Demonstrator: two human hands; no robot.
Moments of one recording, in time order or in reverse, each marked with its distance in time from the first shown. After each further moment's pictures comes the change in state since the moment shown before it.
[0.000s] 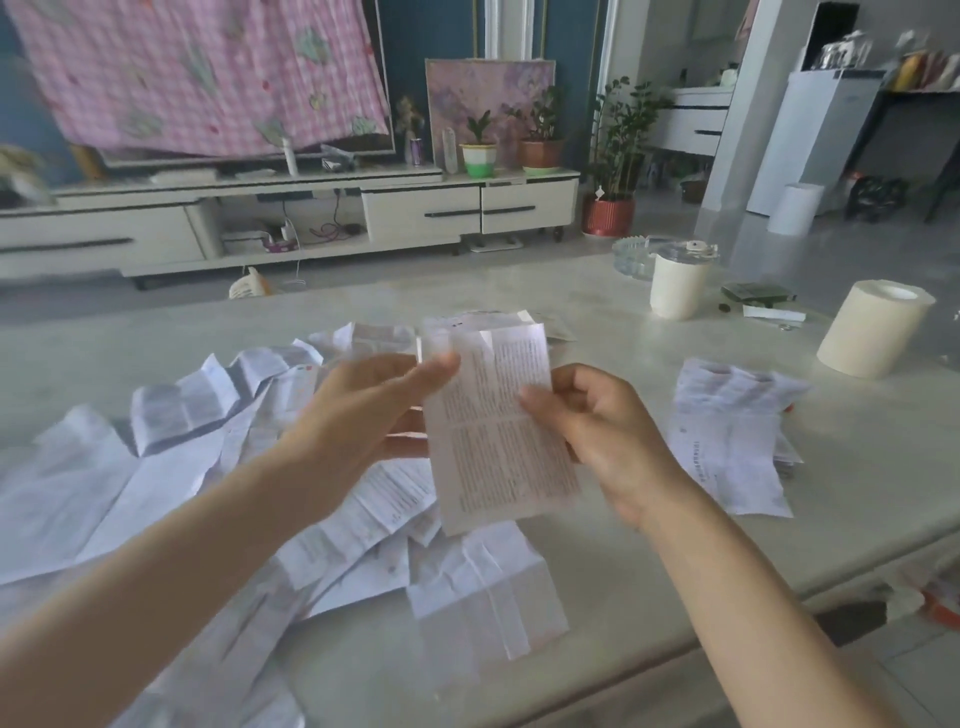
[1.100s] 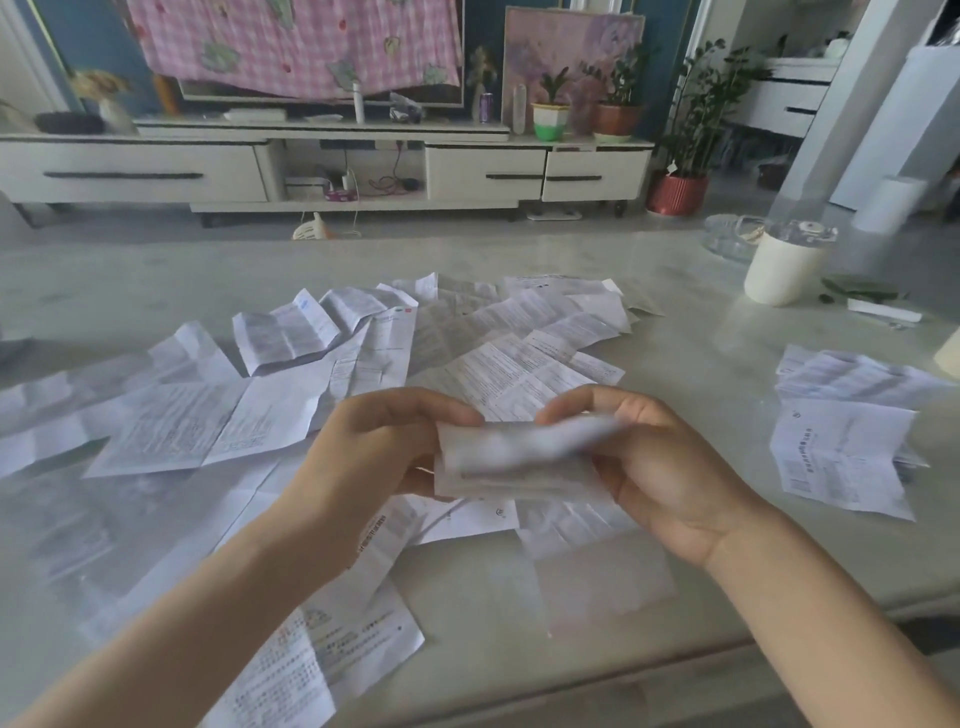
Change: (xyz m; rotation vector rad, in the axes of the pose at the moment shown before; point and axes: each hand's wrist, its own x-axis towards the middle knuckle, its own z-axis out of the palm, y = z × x) left_hand -0.068 -0.037 -0.052 -0.106 0.163 -0.048; right_hand -0.034 -0.004 0.056 0.216 -0.423 0.166
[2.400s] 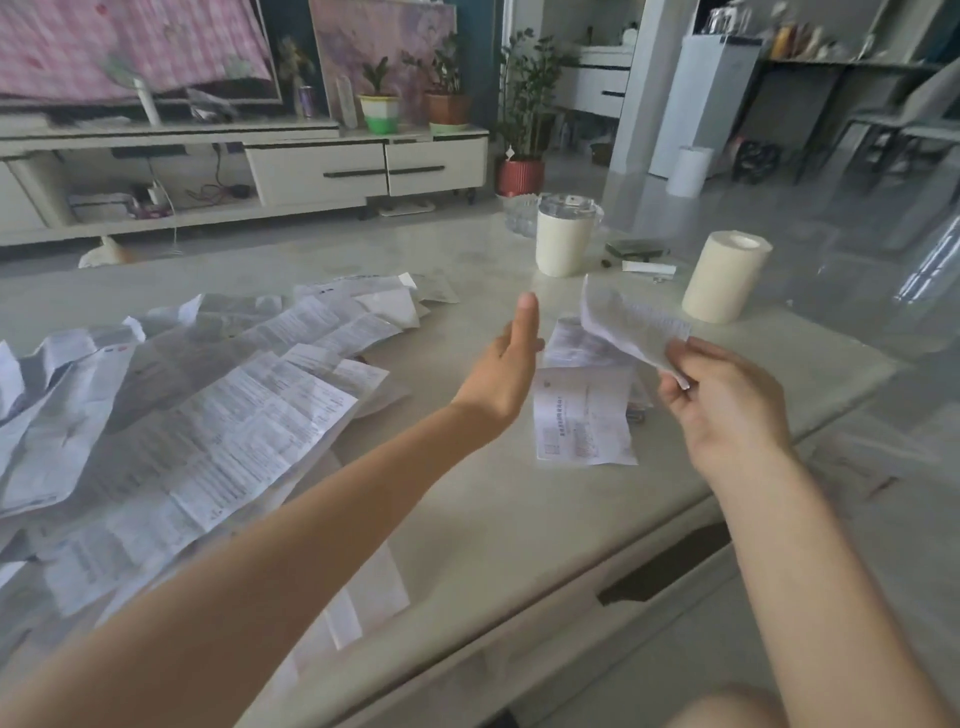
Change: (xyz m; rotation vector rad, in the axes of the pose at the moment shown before) left_hand 0.100 -0.012 0.261 0.294 -0.349 0.073; right_hand -0.070 -0.015 -0.202 0.365 1.094 -0.245
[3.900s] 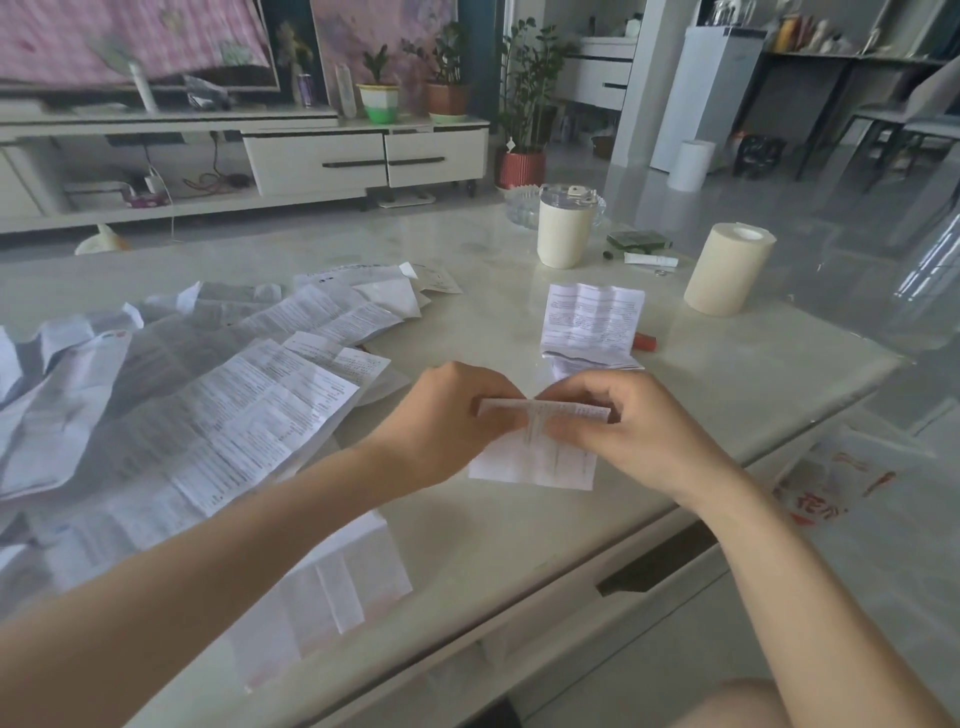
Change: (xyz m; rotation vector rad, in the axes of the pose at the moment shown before) left_hand -0.038 -0.024 -0.042 0.515 -0.066 0.320; right_hand -0.022 0.025 0.002 -0.866 -0.793 -0.307
